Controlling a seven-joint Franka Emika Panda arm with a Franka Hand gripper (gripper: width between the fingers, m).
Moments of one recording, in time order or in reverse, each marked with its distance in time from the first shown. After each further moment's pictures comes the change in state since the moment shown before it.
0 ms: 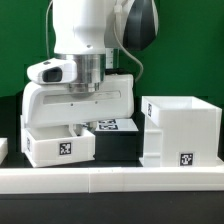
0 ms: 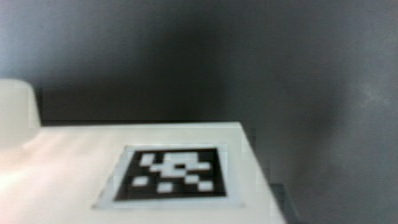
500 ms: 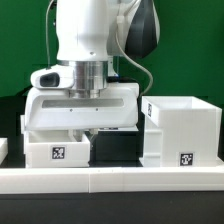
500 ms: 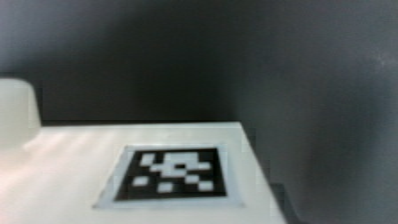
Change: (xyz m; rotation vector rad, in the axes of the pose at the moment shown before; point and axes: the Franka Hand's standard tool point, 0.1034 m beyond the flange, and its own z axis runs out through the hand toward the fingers) arm 0.005 -0.001 0.004 -0.019 0.026 0.143
